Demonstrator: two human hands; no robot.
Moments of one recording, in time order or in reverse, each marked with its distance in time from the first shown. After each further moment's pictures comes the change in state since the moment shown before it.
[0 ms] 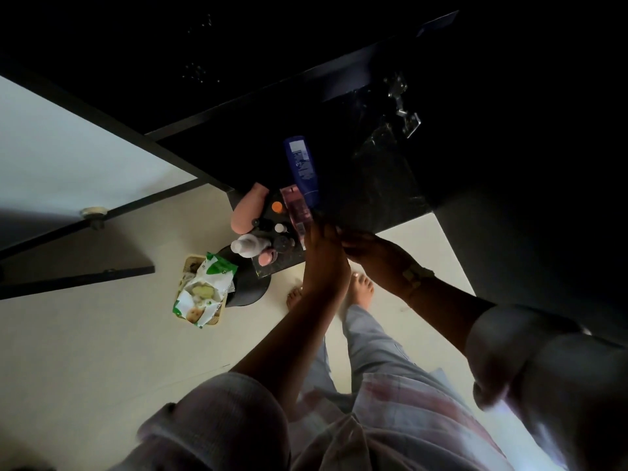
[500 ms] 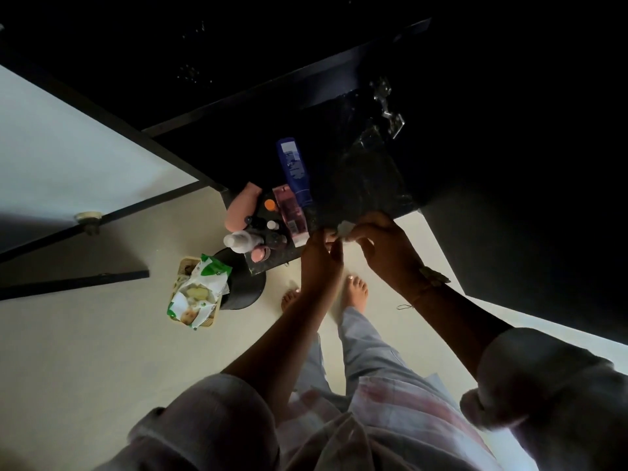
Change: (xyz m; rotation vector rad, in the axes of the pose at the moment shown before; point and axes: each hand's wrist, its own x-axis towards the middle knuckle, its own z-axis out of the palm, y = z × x) left_hand -0.013 0.007 0.000 -0.381 -0.010 -0.182; right_hand -0.018 -0.026 -0.039 0.149 0.339 0.230
